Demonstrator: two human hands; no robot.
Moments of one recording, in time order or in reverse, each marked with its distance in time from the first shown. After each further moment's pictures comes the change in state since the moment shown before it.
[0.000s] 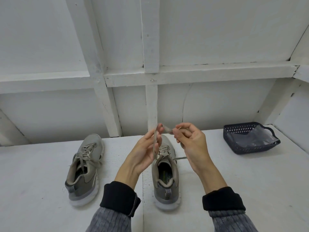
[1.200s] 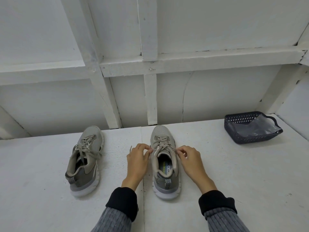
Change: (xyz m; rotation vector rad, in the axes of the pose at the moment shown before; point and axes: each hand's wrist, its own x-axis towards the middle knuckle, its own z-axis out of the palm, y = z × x) left_hand 0.011 -0.055 -0.109 1.654 0.565 0.391; right_hand -0.001 0.127 -0.071 -1.015 -0.013 -0.057
